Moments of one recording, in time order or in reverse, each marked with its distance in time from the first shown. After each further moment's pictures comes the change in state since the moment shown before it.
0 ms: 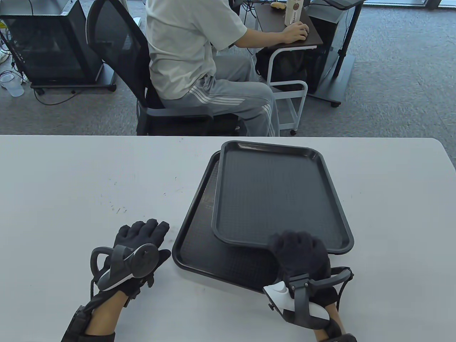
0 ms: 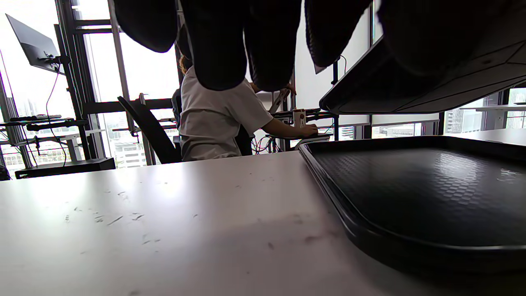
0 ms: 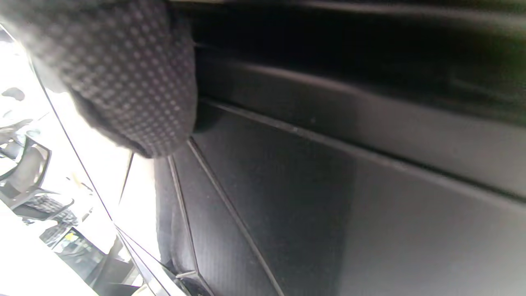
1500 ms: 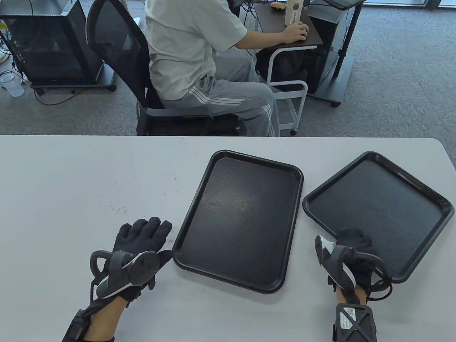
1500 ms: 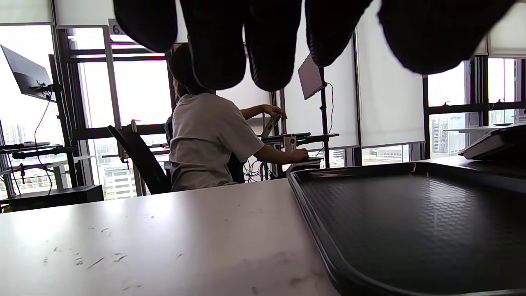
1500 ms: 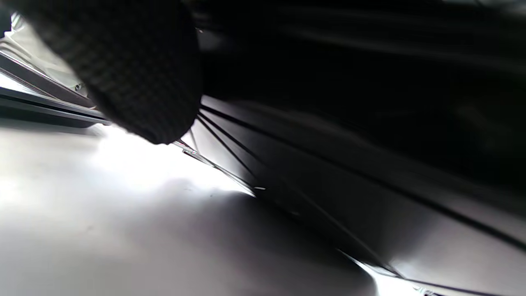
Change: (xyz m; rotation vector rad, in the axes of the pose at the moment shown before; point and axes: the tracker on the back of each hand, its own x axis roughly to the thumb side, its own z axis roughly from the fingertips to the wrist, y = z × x) left_hand 0.011 0.014 0.011 0.102 -0.047 -0.011; right_hand -0.091 0.134 0.058 0.719 0.380 0.305
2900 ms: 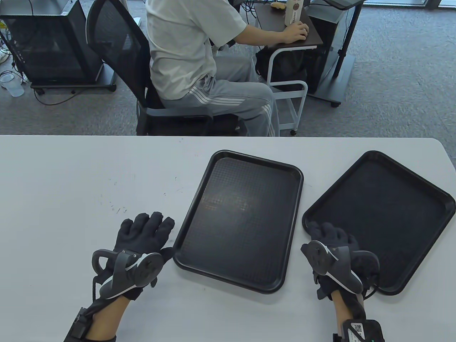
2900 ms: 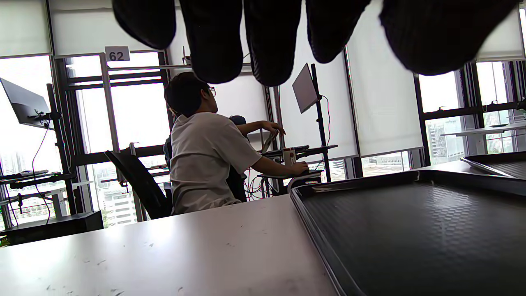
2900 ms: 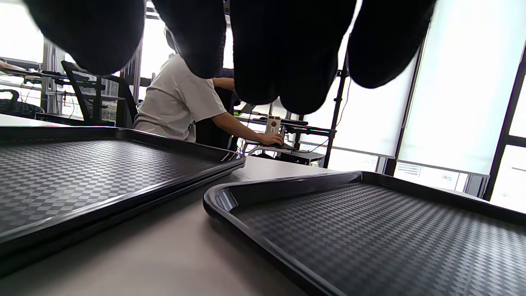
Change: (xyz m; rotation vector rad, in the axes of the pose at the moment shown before) left_hand 0.005 0.002 -0.002 0.063 -0.017 -0.050; right_hand 0.002 -0.044 0.013 0.081 -0.260 -0.427
